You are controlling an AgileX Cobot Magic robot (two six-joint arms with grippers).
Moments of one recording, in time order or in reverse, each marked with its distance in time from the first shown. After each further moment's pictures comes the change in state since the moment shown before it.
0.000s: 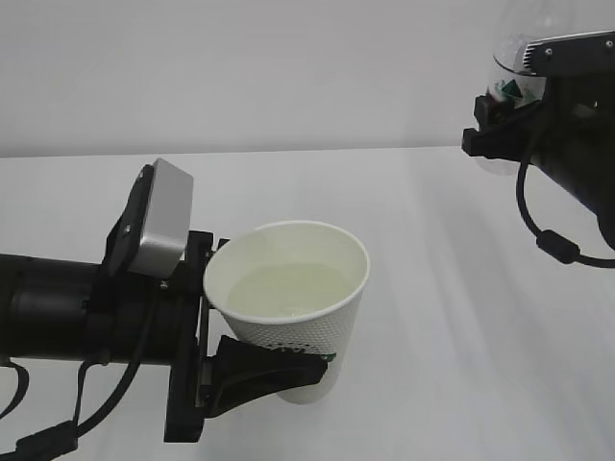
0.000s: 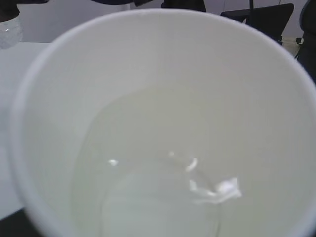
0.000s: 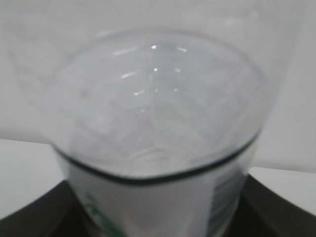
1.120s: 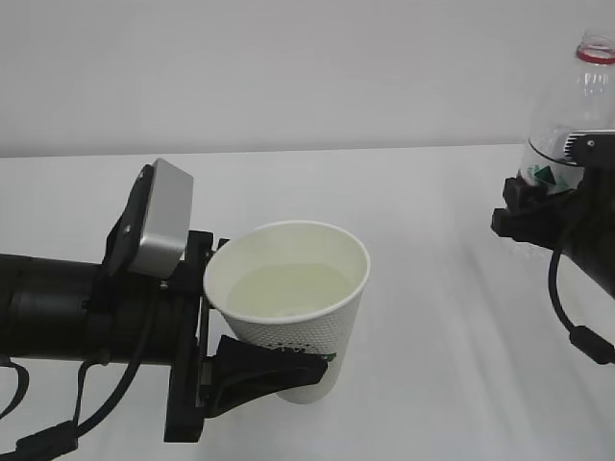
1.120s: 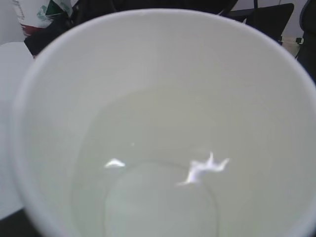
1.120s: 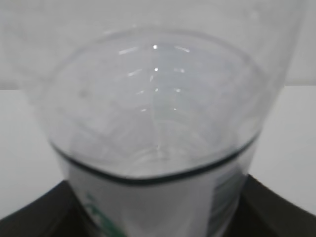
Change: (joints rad) left arm 0.000 0.000 0.000 0.000 0.000 0.000; right arm 0.000 0.009 0.262 0.030 -0.158 0.153
